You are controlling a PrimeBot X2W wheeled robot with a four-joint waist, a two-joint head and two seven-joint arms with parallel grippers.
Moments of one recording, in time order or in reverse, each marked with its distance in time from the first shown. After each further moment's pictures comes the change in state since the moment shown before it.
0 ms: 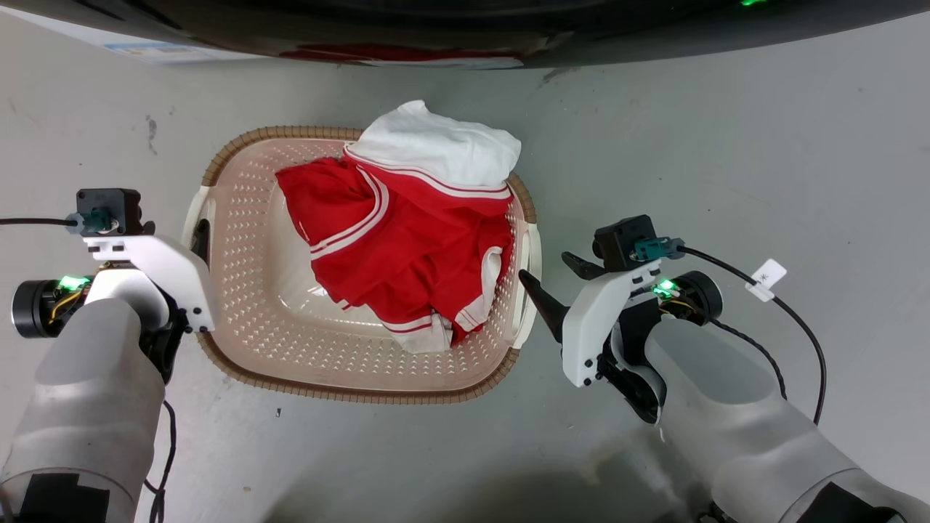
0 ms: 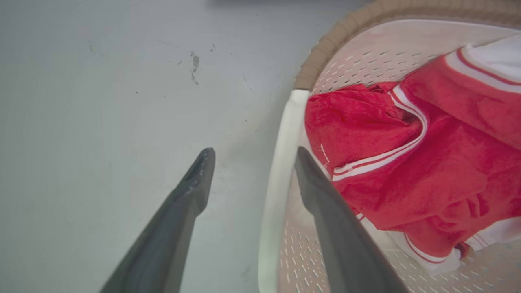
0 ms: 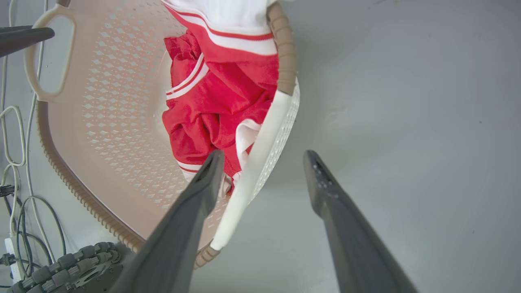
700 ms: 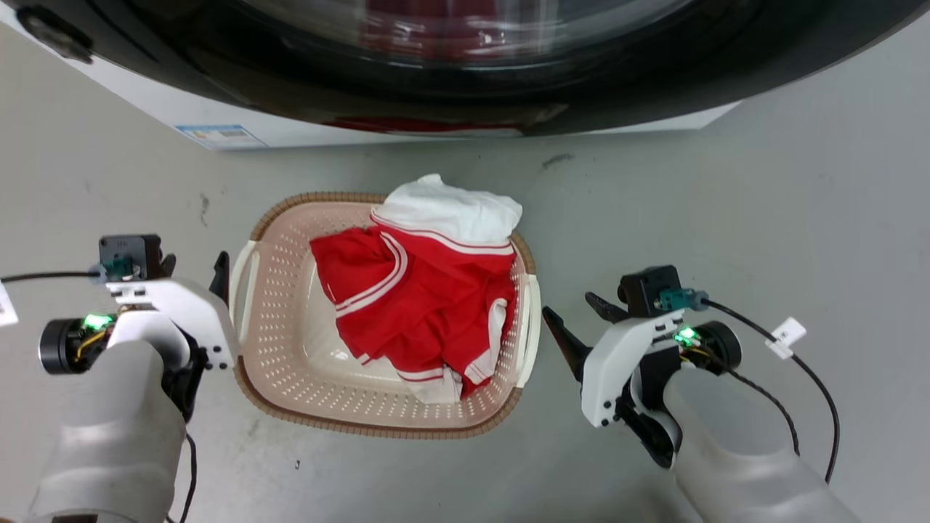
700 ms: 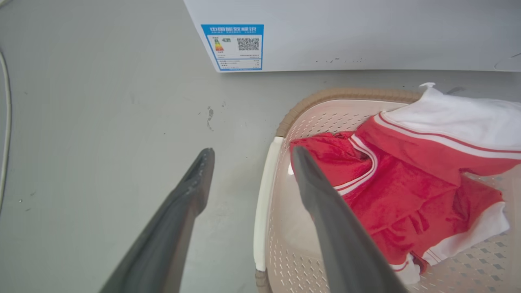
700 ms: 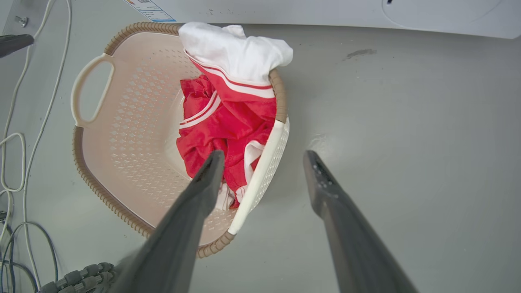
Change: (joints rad) left arm 0.127 -0.037 0.092 -0.081 0.061 0.001 -0.057; right arm 0.174 0.000 -0.242 -0.071 -0.212 0.000 -0.005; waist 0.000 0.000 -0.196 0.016
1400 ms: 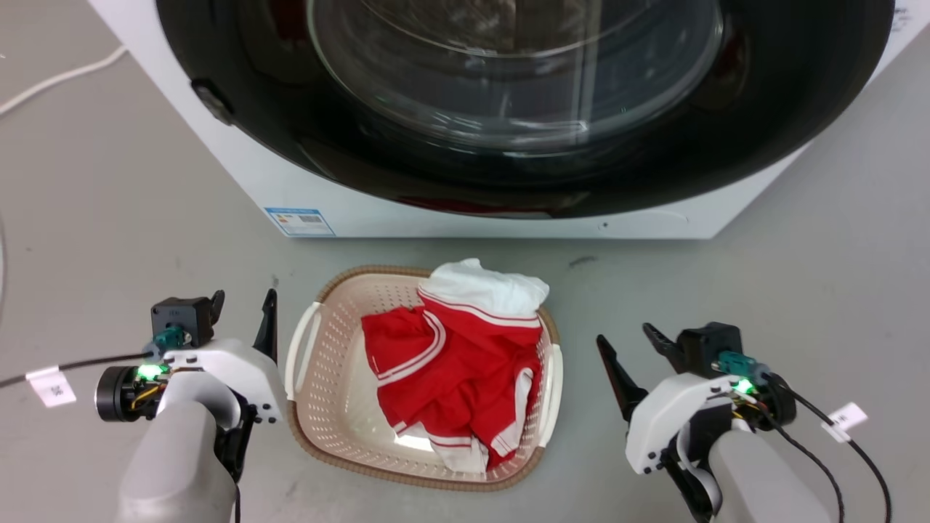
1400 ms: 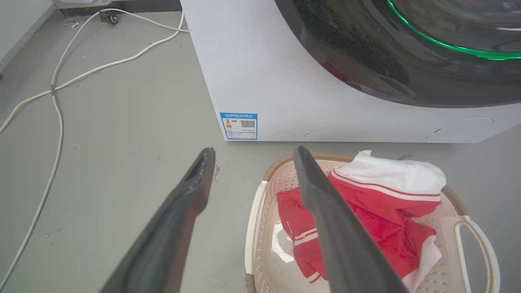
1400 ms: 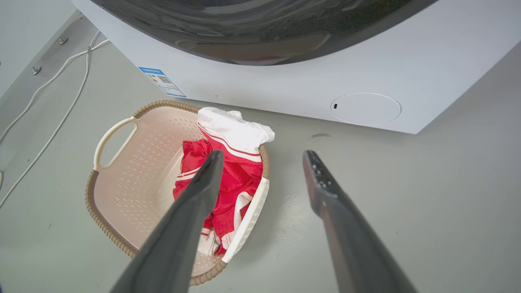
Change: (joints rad) left arm 0.234 -0.110 0.138 -0.258 0.142 0.002 -0.084; right arm 0.282 0.000 -0.373 -0.274 -0.360 0.000 -0.022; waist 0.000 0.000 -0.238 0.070
